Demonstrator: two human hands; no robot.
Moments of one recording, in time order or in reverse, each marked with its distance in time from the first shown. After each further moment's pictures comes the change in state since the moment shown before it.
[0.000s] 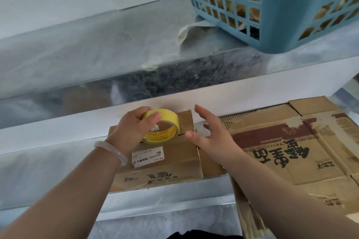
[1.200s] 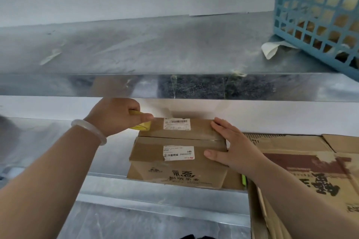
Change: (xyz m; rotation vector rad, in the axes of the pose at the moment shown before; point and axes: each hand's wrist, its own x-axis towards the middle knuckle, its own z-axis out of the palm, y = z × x) left_hand -0.025 -0.041 -0.118 0.720 0.125 -0.032; right_hand 0.017 -0.020 0.002 -0.552 -0.305 -0.063
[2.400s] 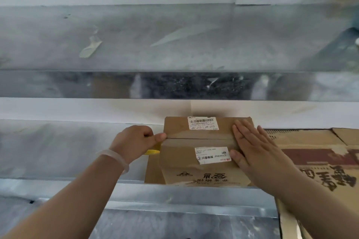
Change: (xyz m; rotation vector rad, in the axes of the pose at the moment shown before) left_hand -0.012 -0.071 0.091 -0.348 -0.151 -0.076; right_hand -0.019 -0.065 0.030 -0.715 -0.006 0.064
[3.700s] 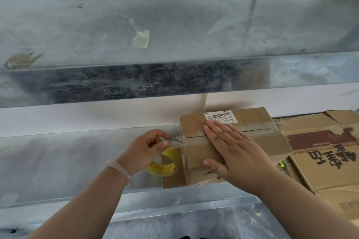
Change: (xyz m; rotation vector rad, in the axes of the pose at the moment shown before) left_hand 0.005 -0.055 0.005 -0.509 -0.231 0.186; right_hand 0.024 -0.103 0.013 0.013 0.124 -0.084
